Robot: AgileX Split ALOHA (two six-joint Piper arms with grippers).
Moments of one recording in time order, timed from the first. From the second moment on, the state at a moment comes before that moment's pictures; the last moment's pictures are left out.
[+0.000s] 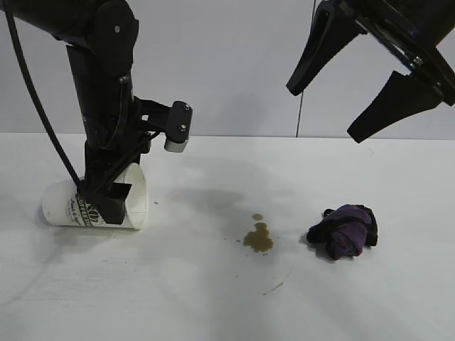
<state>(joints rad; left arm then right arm) -0.51 2.13 -1.51 0.16 0.89 1.03 0.16 1.64 -1.30 0.64 1.20 -0.12</state>
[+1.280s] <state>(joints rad) 0.21 1.86 -1.37 -1.13 1.19 1.52 0.16 1.64 -1.30 0.64 1.21 -0.12</state>
